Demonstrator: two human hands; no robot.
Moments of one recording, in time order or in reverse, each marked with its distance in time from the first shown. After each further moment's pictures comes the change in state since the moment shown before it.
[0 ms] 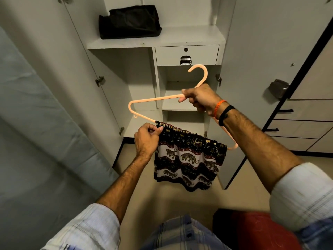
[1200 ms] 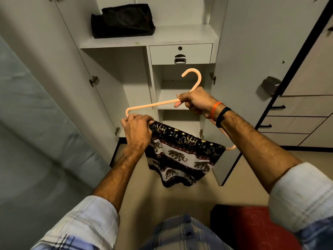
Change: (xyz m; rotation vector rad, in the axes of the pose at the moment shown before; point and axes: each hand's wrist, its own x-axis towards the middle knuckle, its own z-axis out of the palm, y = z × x) left_hand 0.019 0.011 -0.018 0.596 0.046 0.410; right_hand -0.008 0.010 0.001 -0.059 -0.060 0.036
